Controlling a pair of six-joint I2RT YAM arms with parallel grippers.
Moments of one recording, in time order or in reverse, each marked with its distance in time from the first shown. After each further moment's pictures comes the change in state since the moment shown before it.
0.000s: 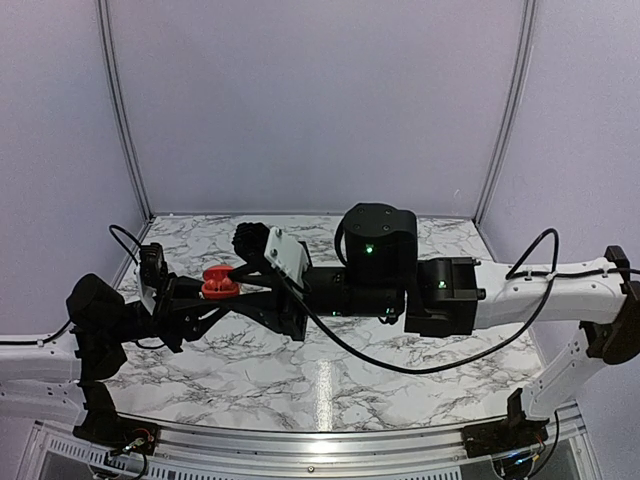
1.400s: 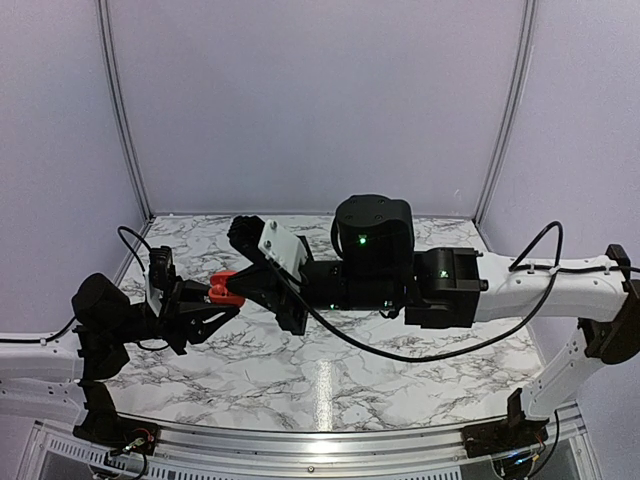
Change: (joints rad) left arm 0.000 0.025 0.000 -0.024 0.012 0.005; right arm -0.005 0.010 0.066 -0.119 0.044 0.011
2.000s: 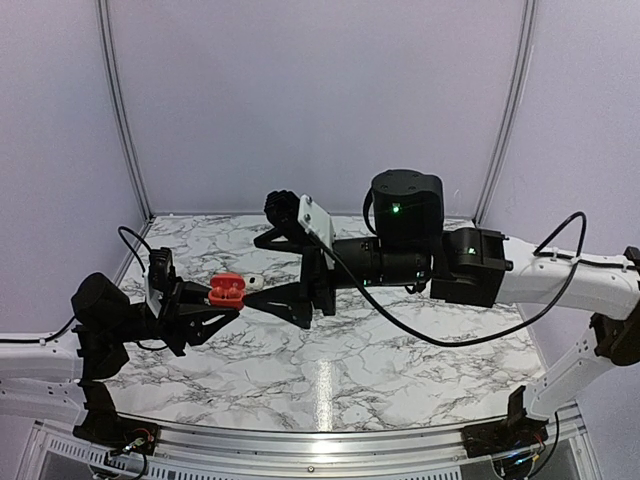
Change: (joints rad) left arm 0.000 -0.004 0.004 -0.011 0.027 0.004; right arm -0.092 -0.091 -0.022 -0.048 -0.215 0.001
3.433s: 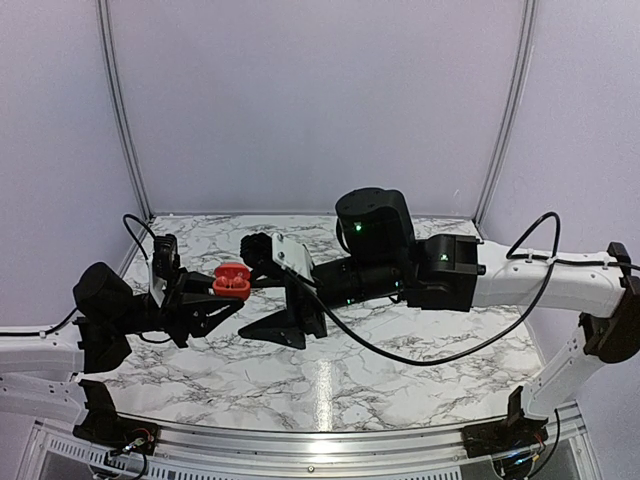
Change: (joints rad) left arm -0.005 0.037 0.068 -0.027 0.007 -0.039; right arm 0.006 0.089 0.022 -0.084 -0.130 -0.070
